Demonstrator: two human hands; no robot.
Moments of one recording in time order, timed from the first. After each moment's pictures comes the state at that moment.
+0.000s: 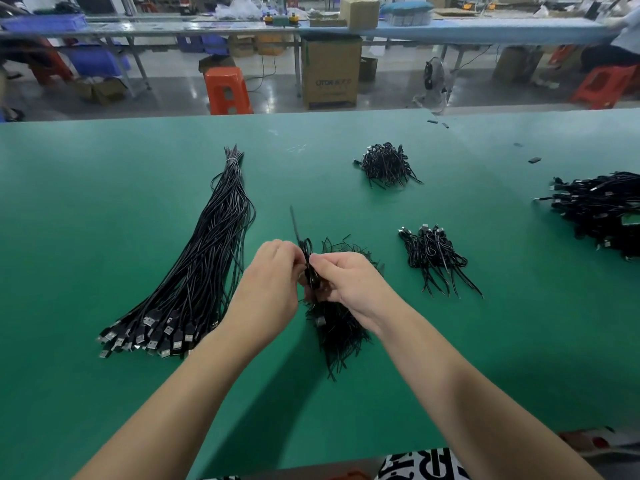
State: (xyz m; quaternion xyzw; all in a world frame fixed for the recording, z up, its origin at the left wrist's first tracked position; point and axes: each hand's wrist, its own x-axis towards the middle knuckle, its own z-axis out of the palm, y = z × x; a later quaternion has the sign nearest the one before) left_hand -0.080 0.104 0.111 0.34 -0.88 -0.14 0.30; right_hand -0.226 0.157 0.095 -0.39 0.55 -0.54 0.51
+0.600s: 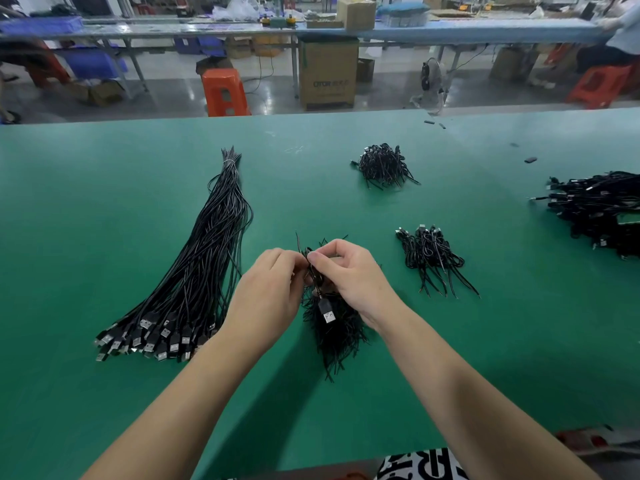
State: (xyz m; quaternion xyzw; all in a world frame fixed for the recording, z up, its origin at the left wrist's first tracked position) left_hand -0.080 0.109 0.108 0.31 -0.89 -0.11 0.32; right_hand -0.233 0.158 0.097 -0.41 0.57 -0.57 0.43
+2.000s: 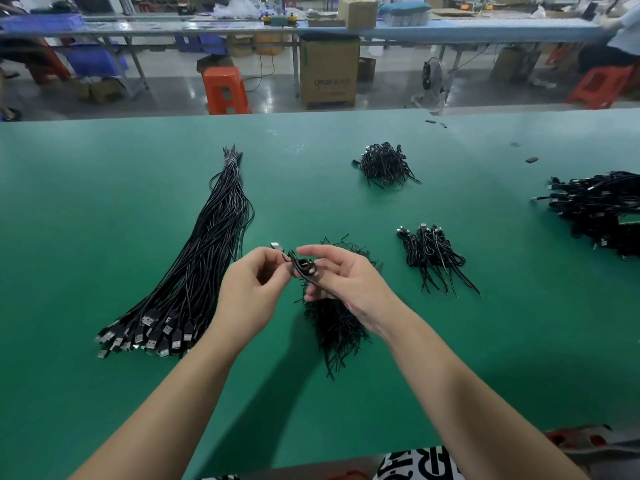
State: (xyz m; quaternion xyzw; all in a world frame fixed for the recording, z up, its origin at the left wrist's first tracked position) left_hand -0.069 0.100 0.103 0.40 -0.71 -0.42 0.39; right_hand -0.228 0.168 0.094 -0.42 0.48 -0.57 0.51
